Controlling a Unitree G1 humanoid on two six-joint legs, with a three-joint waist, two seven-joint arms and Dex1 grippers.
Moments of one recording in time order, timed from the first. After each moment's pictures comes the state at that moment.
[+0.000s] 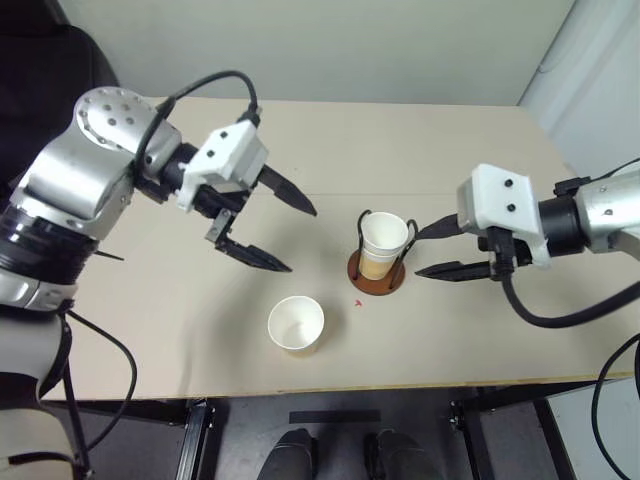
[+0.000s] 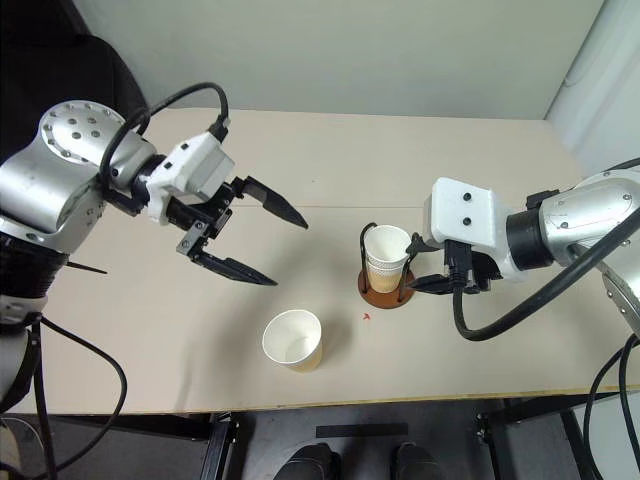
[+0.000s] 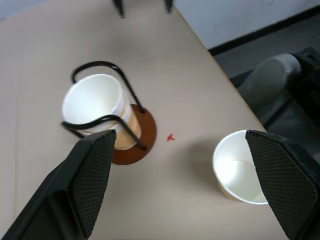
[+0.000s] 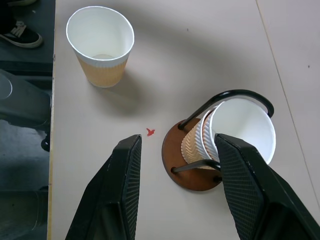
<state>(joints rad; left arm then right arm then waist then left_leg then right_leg) -1.16 1.07 -0.54 0.15 -0.62 0.18 -1.59 -0.87 -1.12 0.16 -0.59 0.54 0.95 1.16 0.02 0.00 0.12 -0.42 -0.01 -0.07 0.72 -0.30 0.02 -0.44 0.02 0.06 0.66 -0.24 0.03</state>
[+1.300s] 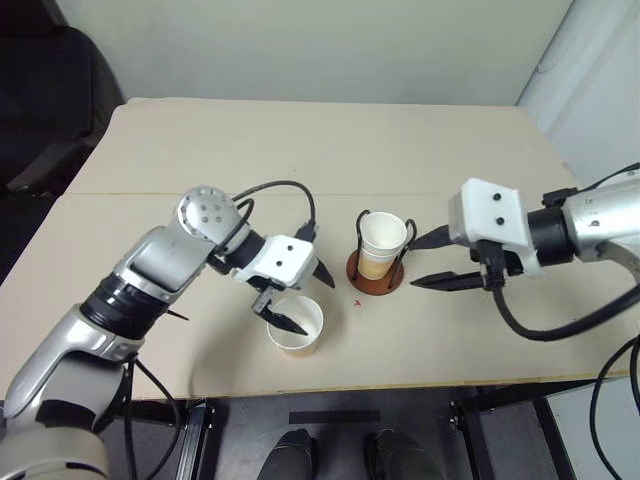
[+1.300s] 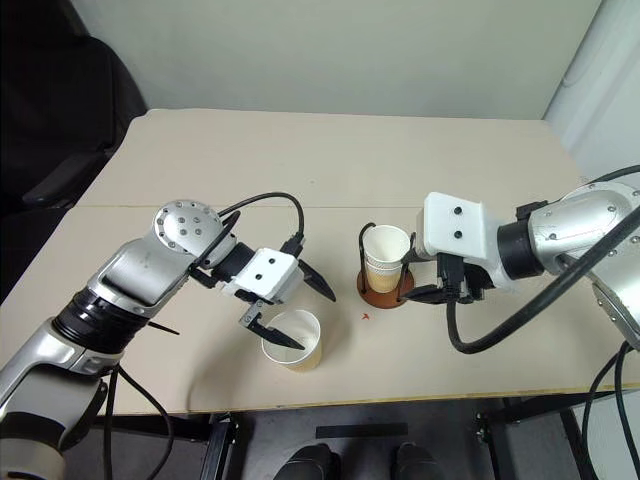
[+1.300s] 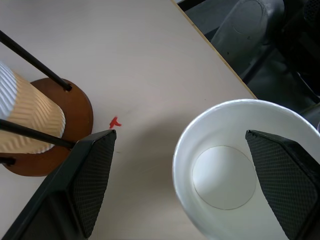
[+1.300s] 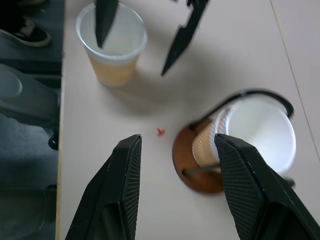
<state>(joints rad) -0.88 0.86 -0.49 -0.01 -0.25 0.13 -1.58 -0.85 -1.09 0.16 -0.63 0.56 0.95 1.15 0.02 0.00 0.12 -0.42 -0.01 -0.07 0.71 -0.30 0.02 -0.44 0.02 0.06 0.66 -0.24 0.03</state>
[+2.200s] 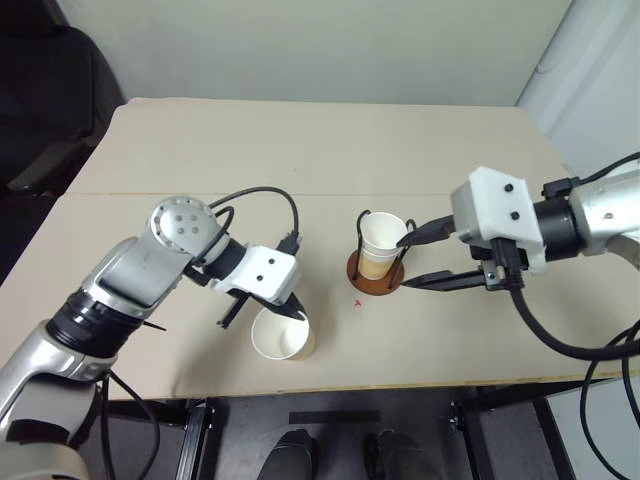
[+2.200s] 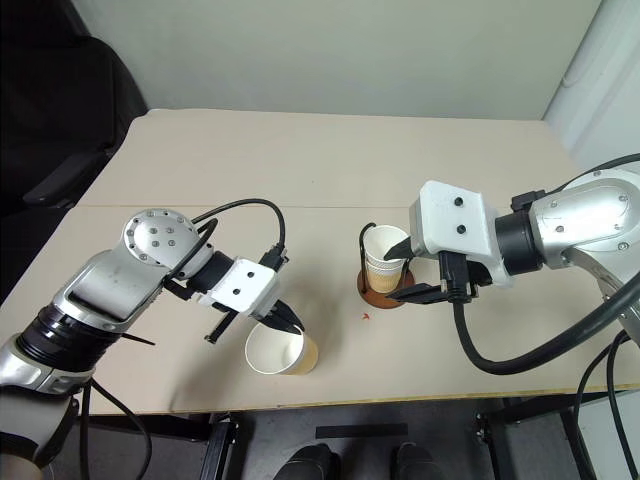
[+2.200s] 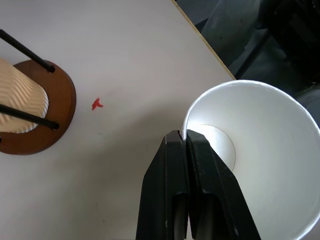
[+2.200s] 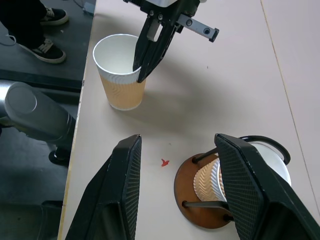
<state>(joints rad) -0.79 0.96 -0.43 -0.12 -0.25 0.14 -1.58 -0.89 -1.07 0.13 -0.63 0.63 0.91 1.16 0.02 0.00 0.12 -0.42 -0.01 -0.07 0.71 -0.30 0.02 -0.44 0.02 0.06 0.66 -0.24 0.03</state>
